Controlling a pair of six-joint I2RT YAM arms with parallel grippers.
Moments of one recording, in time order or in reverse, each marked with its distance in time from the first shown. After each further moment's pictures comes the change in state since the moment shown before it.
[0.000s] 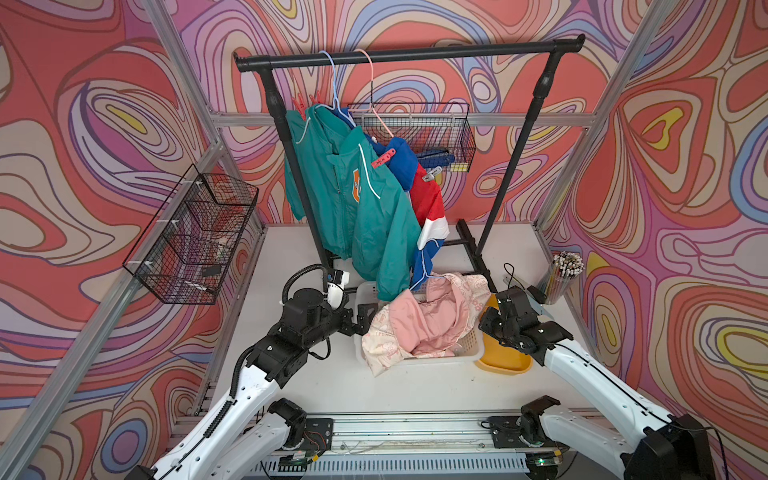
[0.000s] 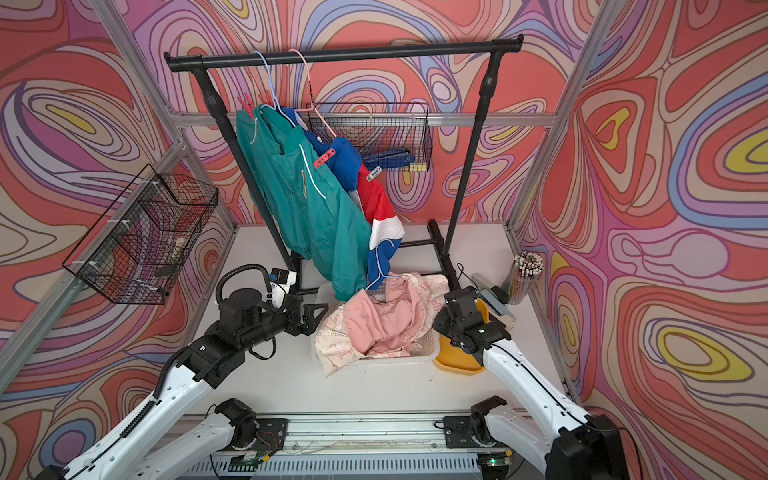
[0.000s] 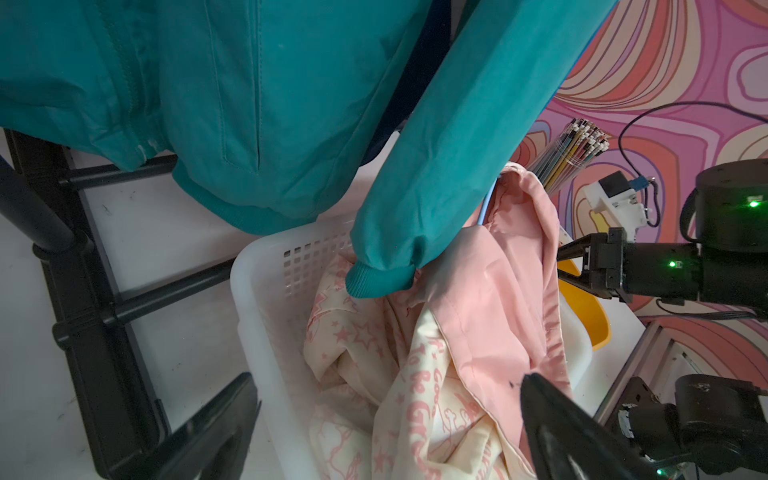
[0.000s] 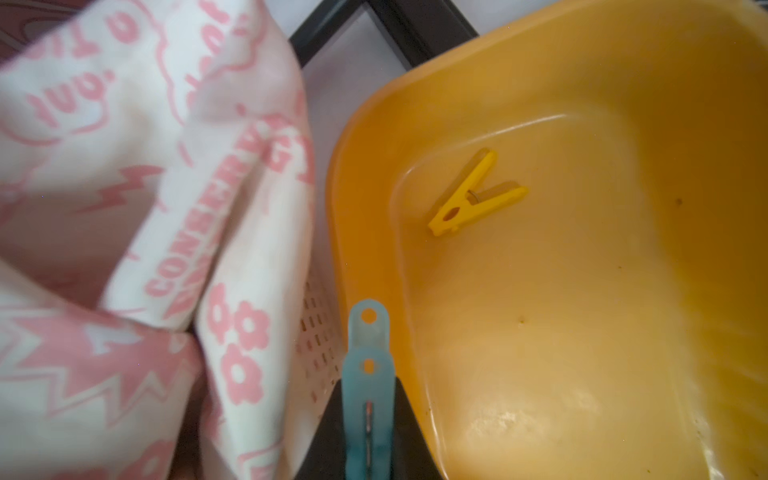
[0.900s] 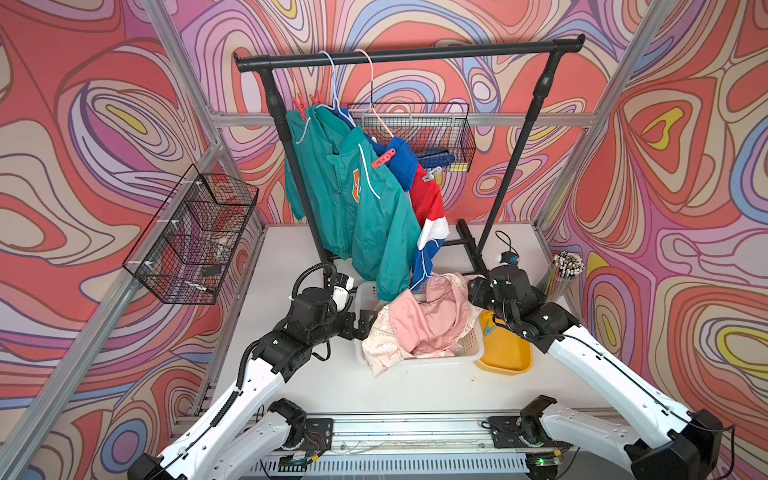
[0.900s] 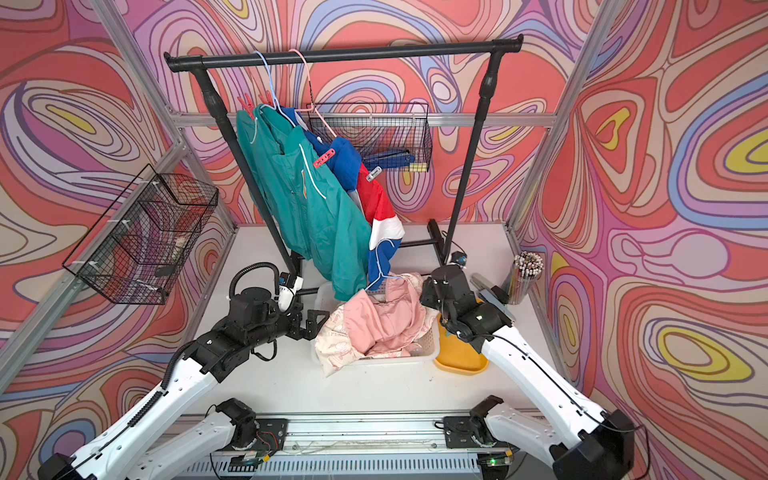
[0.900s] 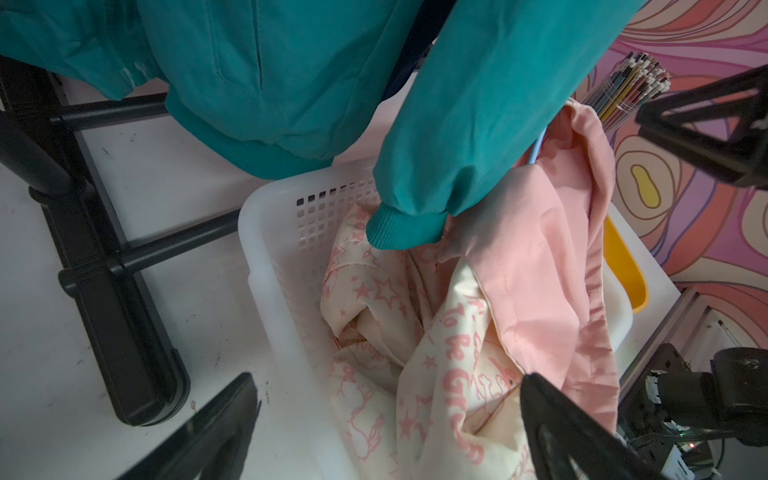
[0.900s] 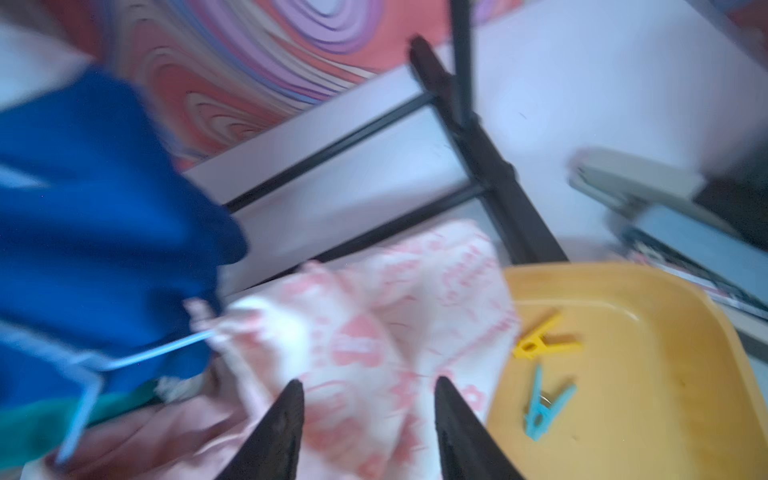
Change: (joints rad) left arm 0.000 0.077 0.015 -0.093 -0.003 0.030; right arm 0.300 0.090 0.438 0.016 0.243 -0.208
